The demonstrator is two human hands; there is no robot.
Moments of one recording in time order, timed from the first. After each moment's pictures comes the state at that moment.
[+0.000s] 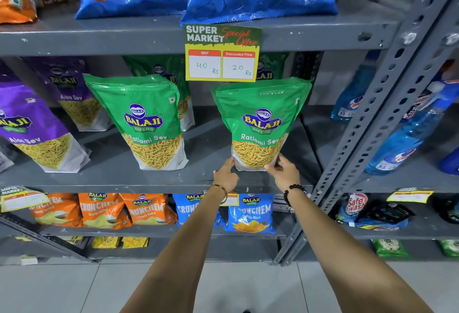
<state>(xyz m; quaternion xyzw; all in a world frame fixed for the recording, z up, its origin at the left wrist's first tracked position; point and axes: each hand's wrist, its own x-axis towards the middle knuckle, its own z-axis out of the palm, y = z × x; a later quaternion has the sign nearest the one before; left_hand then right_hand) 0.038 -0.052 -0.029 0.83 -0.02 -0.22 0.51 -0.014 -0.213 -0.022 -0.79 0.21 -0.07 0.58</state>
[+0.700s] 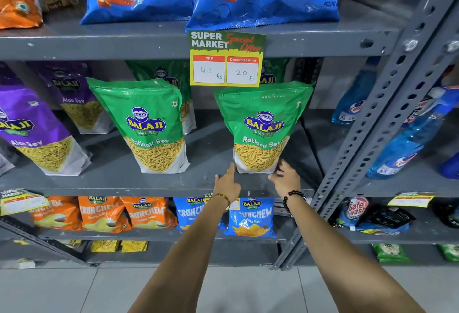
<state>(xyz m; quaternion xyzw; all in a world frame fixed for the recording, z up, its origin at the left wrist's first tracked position) 0.027 -0.049 -0.027 0.90 -0.06 -0.19 0.39 -0.012 -0.205 -0.022 -0.80 0.27 -0.05 0.54</state>
